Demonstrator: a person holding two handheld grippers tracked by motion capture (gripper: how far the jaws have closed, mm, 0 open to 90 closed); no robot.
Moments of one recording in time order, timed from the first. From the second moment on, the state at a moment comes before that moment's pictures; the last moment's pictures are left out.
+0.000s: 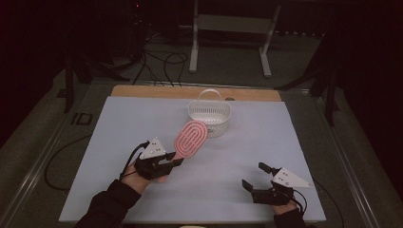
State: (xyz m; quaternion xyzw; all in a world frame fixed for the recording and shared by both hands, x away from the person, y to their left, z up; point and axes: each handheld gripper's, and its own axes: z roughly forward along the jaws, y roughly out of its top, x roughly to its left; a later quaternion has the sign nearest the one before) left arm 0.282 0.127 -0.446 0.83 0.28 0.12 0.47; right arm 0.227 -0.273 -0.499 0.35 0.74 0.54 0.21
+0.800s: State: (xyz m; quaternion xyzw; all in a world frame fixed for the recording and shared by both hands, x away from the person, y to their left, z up) left arm 0.262 0.160 -0.462 0.76 0.30 0.16 0.55; right arm 0.228 -0.273 -0.499 0.35 0.74 0.53 0.21
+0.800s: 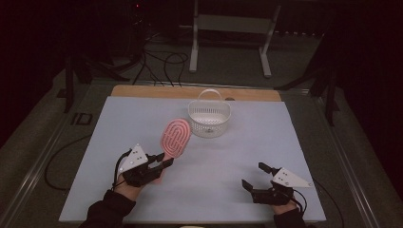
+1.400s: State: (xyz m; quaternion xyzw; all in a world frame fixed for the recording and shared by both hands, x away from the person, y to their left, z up) left arm 0.258 0.172 -0.475 0.74 0.32 0.18 0.57; right arm 0.229 -0.272 -0.498 0.35 0.74 0.54 0.21
